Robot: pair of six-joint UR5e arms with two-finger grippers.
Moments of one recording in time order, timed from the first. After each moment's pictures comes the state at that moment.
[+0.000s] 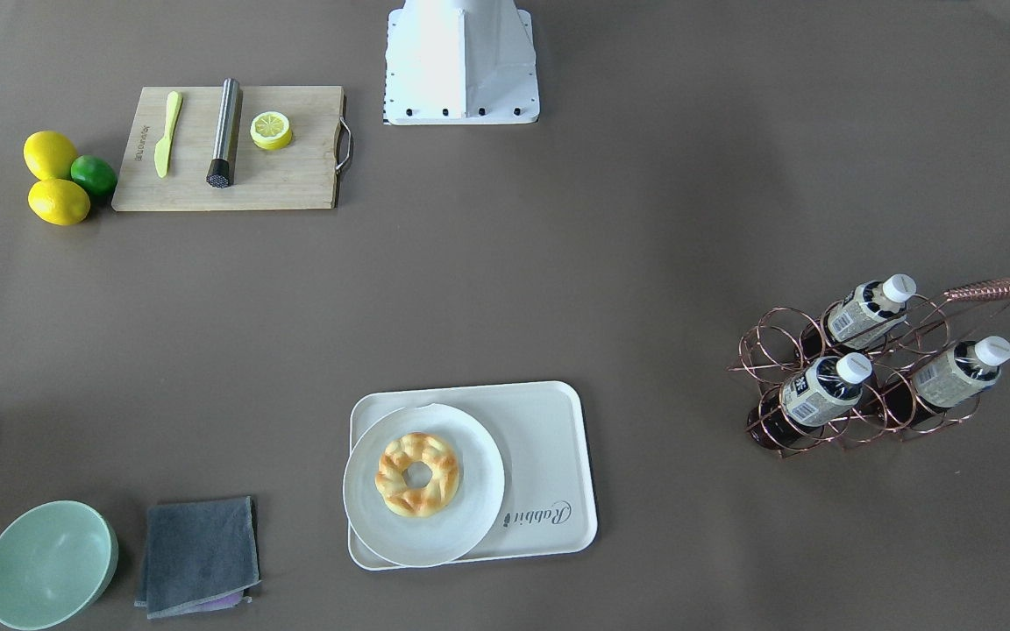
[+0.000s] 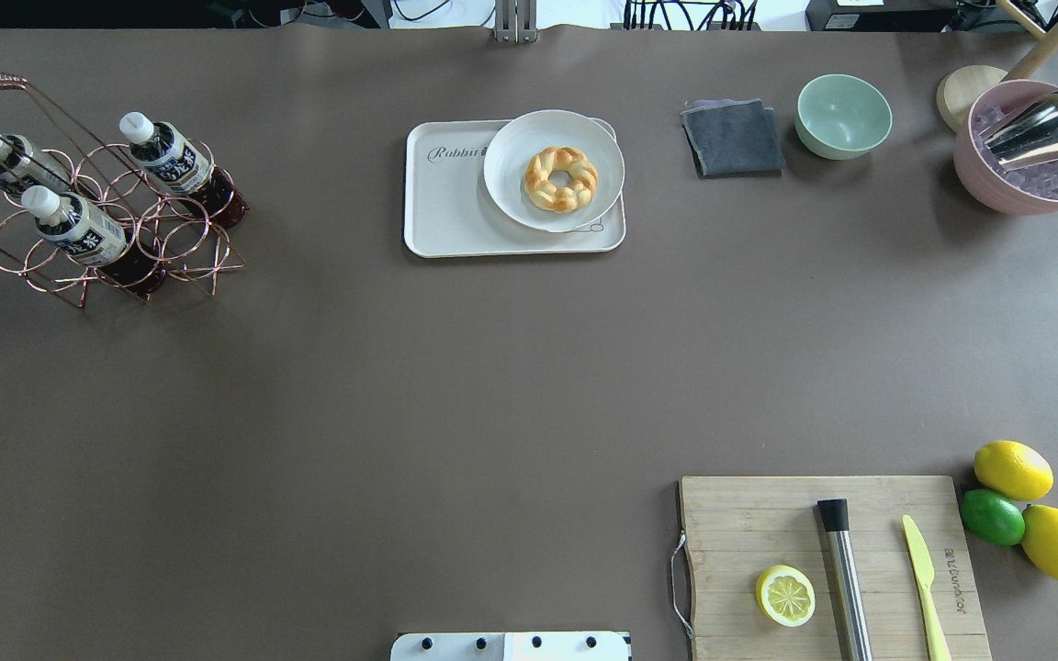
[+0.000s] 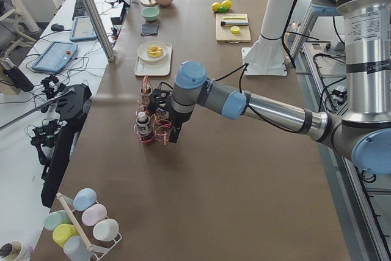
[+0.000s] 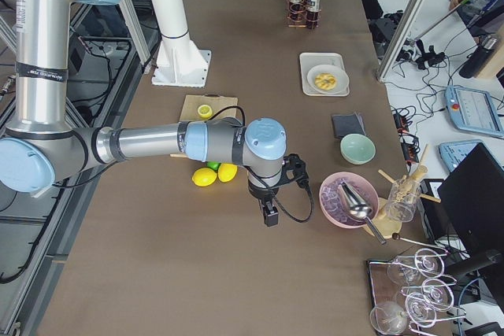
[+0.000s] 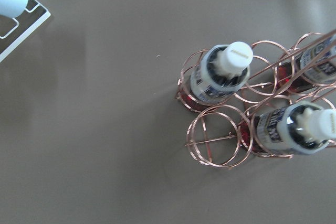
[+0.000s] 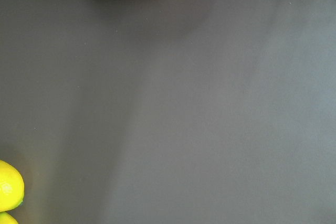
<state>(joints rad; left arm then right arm) -1.43 -1.47 -2.01 -1.78 -2.33 -0.42 1.65 -1.70 1.85 -1.77 2.30 -0.44</state>
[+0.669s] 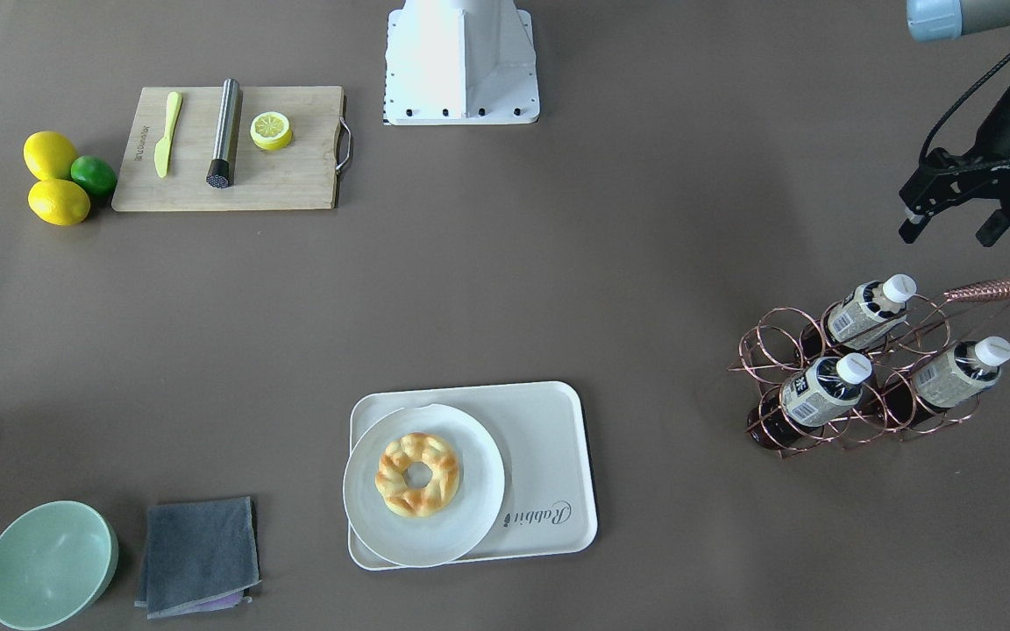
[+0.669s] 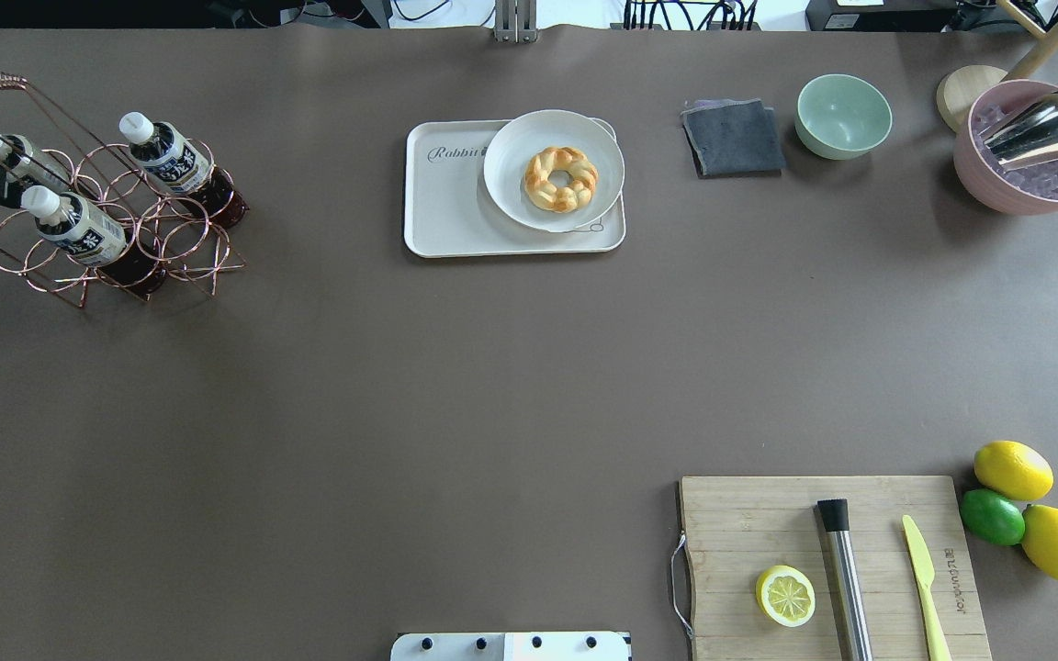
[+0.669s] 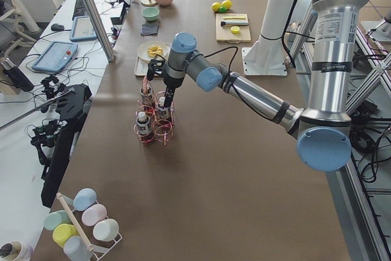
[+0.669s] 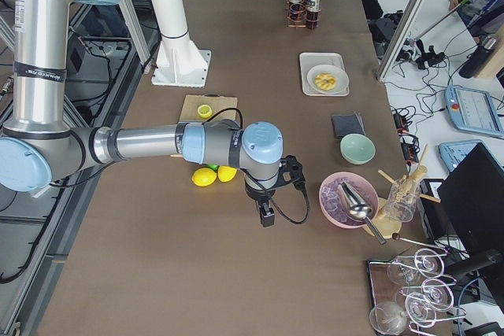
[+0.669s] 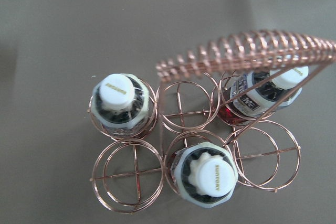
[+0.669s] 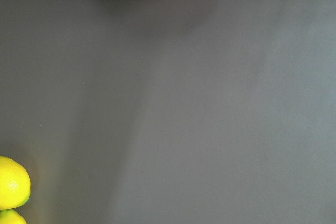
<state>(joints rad) -1.16 -1.62 -2.03 -1.80 -2.12 -0.71 1.65 -1.72 1.85 -1.77 2.33 -0.44</state>
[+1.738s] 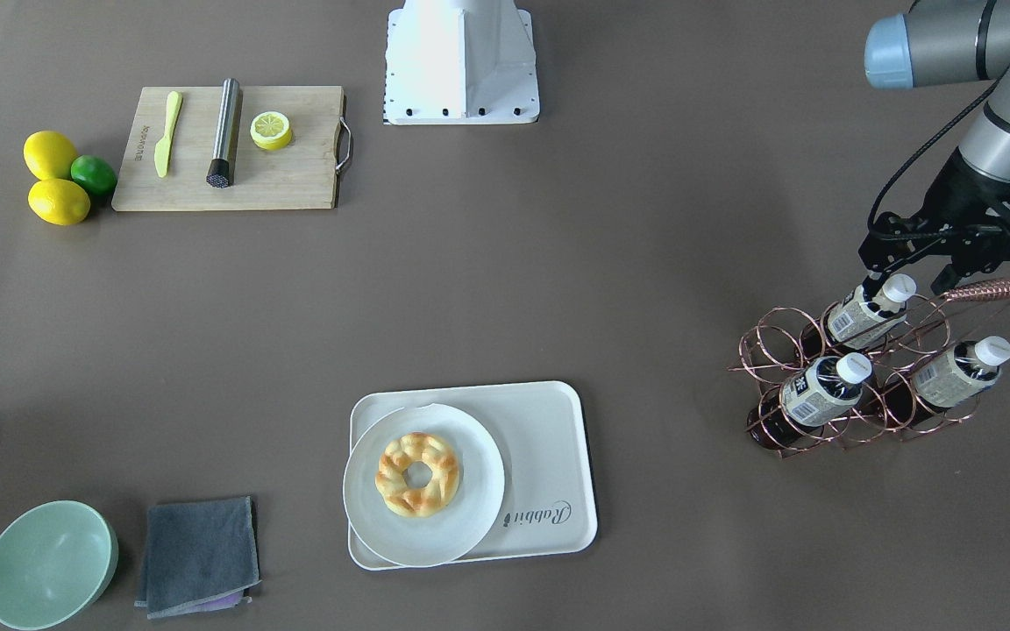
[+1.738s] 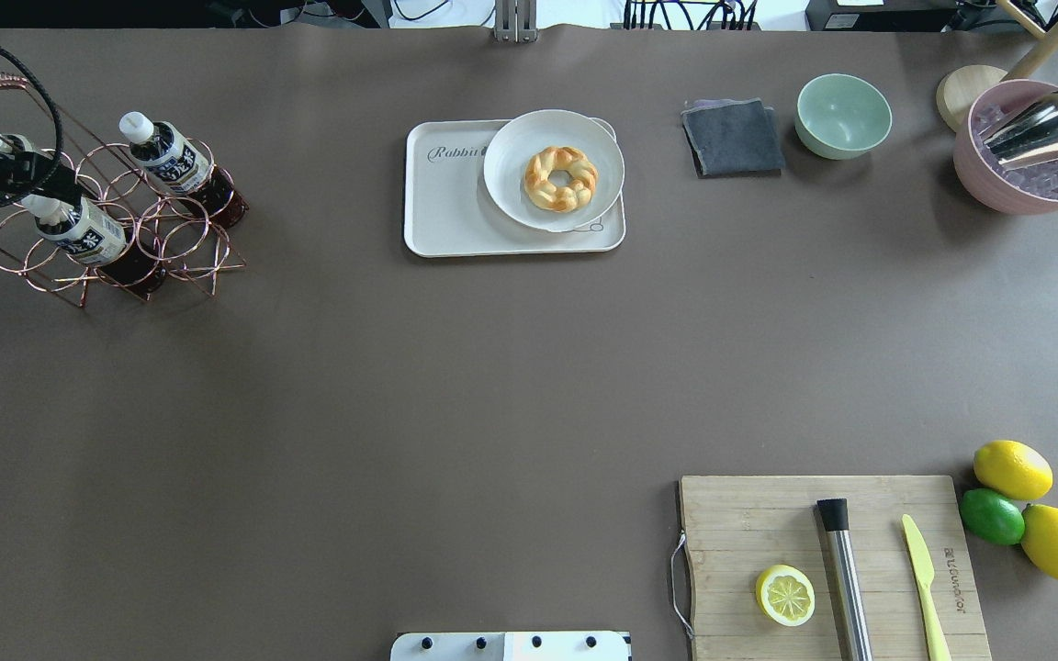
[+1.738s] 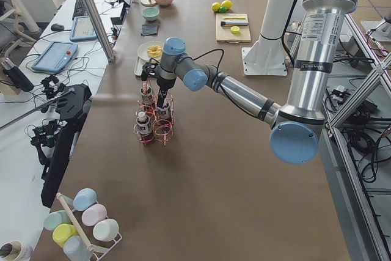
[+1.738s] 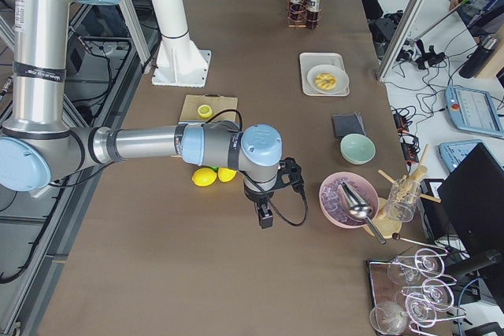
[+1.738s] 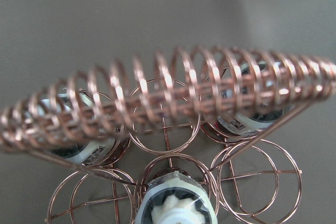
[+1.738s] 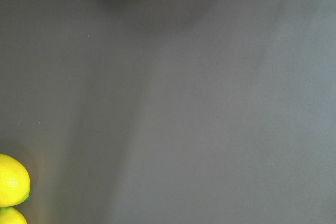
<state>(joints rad) -1.09 -1.71 -1.90 -1.83 -2.06 -0.72 1.65 -1.72 1.85 -1.77 2.33 -0.44</state>
